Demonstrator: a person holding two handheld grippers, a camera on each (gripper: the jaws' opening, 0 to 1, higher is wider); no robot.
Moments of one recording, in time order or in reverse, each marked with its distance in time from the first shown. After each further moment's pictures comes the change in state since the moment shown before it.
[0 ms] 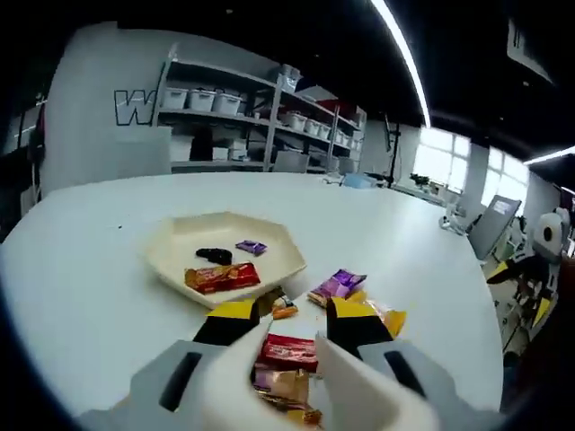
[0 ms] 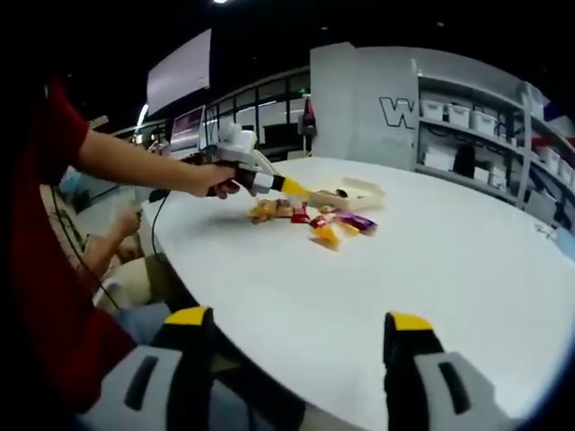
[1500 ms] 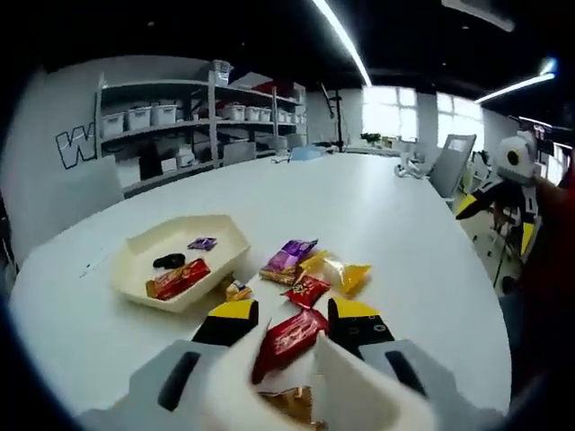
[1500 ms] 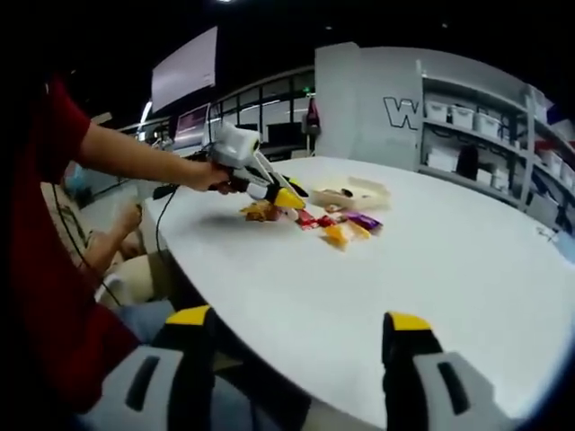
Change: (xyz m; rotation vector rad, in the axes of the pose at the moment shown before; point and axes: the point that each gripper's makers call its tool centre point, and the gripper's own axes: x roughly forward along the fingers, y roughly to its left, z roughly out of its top) left arm -0.002 -0.051 -0.033 0.277 0.124 -0.235; right arm -0.003 0.007 -0.003 -0.013 0.000 0.004
